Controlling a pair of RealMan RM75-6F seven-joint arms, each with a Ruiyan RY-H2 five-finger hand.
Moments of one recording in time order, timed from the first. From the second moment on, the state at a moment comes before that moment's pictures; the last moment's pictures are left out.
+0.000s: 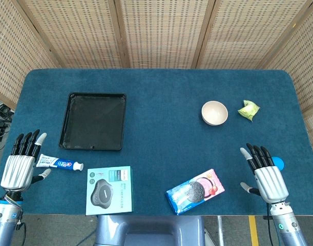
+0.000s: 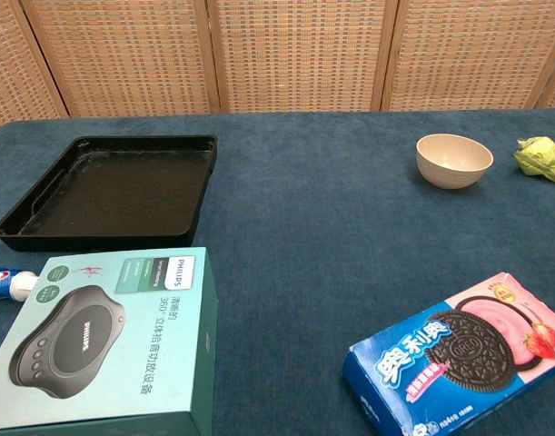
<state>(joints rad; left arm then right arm) -0.18 -1.25 -0.07 -1.68 1.50 1.49 0.34 0.16 -1.28 0.02 -1.49 -1.64 1.50 -0.04</state>
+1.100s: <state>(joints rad) -0.18 -1.24 -0.09 -1.67 1.47 1.49 0.29 0.19 -1.31 0.06 -1.45 -1.61 1.48 -0.01</state>
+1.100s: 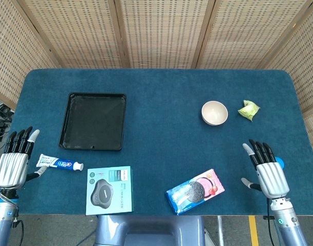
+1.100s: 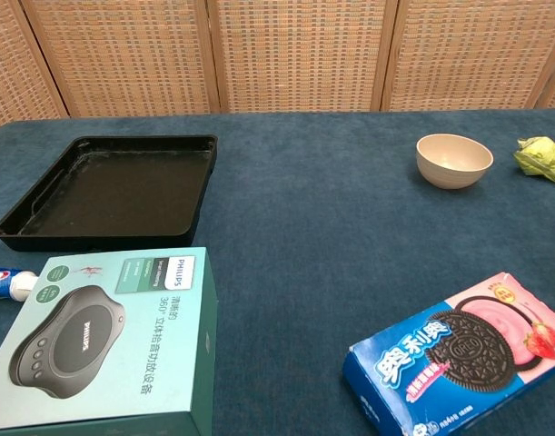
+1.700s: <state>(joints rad) -0.20 -1.25 -0.11 -1.64 1.43 1.44 0.27 0.52 -1.35 0.30 -1.44 -1.35 1.08 -0.17</state>
